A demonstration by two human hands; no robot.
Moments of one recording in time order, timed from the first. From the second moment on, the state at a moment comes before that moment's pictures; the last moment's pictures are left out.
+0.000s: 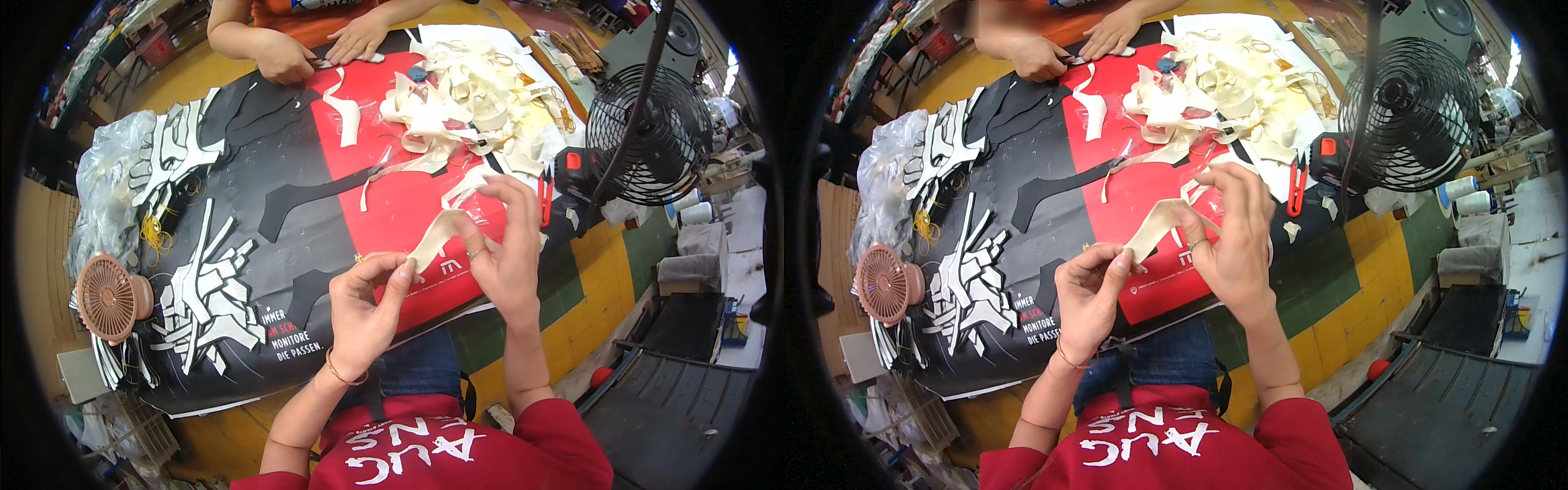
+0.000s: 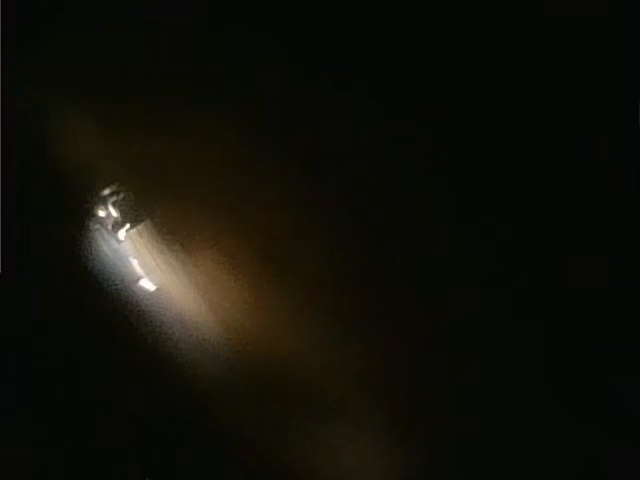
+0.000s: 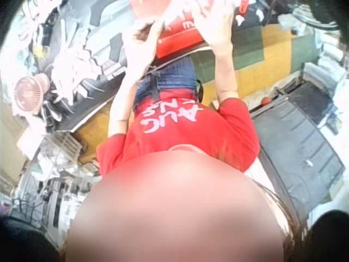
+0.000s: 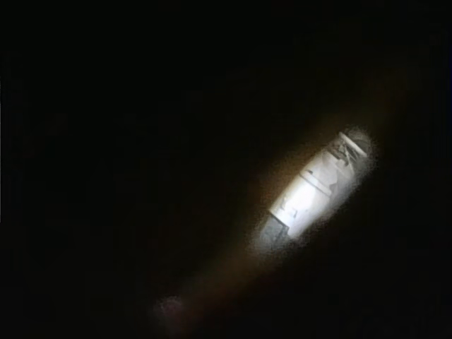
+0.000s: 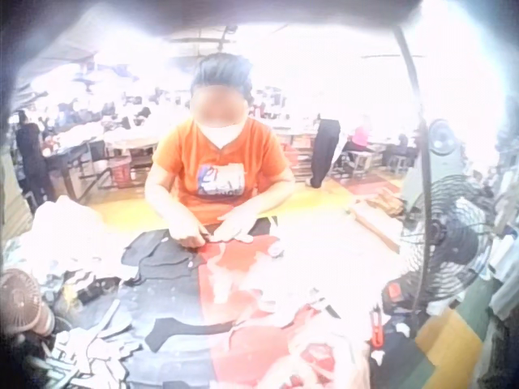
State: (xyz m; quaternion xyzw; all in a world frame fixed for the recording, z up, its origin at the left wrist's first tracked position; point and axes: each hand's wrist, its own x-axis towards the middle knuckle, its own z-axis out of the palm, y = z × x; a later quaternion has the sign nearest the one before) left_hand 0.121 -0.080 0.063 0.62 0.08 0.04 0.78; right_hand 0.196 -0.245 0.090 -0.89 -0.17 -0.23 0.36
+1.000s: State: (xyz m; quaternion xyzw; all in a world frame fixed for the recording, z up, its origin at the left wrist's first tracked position) left_hand 0.123 -0.095 0.058 0.82 0.01 0.15 0.56; right_hand 0.159 -0.244 0.081 -0.91 -0.27 -0.13 0.29
